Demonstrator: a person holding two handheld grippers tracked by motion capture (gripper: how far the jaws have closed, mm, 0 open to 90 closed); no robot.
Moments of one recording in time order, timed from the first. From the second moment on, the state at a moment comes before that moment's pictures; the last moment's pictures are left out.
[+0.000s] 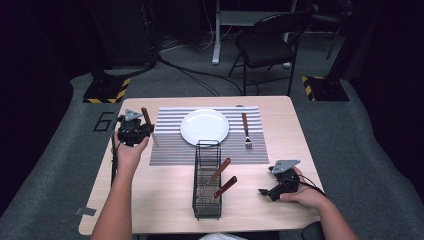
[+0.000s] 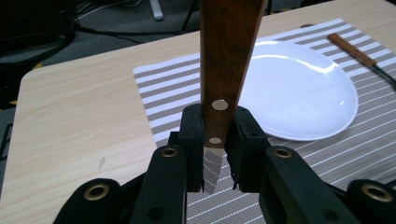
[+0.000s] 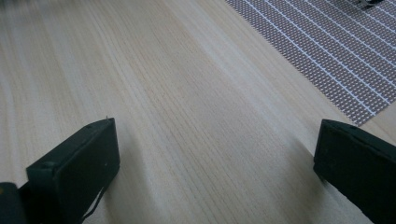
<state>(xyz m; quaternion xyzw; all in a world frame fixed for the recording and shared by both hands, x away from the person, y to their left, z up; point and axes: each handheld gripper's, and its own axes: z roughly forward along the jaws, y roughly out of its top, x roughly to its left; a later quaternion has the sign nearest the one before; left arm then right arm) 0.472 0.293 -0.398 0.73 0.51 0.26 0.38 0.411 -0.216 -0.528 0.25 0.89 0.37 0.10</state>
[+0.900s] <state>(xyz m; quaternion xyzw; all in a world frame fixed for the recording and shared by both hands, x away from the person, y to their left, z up) 0.475 0.279 -0.422 0.74 0.51 0.23 0.36 0.411 -0.216 -0.528 0.25 0.89 0.37 0.10</state>
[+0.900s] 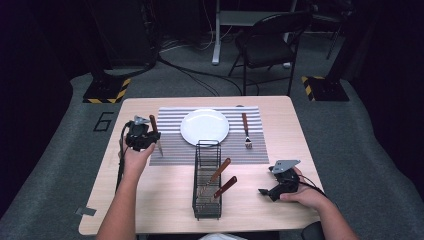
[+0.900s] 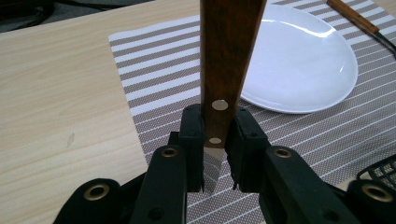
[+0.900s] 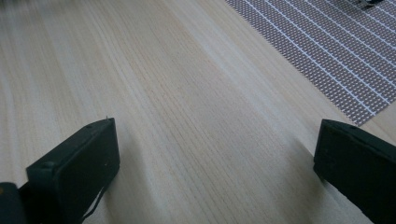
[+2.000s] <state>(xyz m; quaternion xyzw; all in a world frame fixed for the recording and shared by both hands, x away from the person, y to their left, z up) 0.526 0.262 -0.447 0.70 0.56 0.24 0.37 0.411 -0.216 -0.528 0.25 0.89 0.37 0.10</state>
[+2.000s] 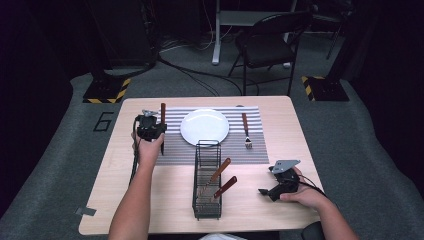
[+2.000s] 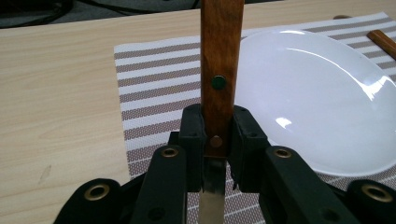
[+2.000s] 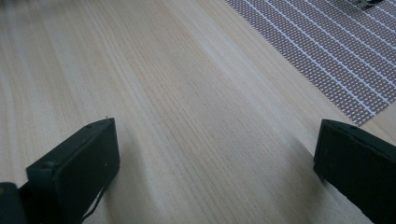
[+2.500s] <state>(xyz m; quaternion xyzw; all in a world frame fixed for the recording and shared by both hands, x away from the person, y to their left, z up) 0.547 0.275 -0.471 0.64 0.62 0.22 0.40 0.411 -0.216 -0.528 0.25 0.89 0.37 0.10</state>
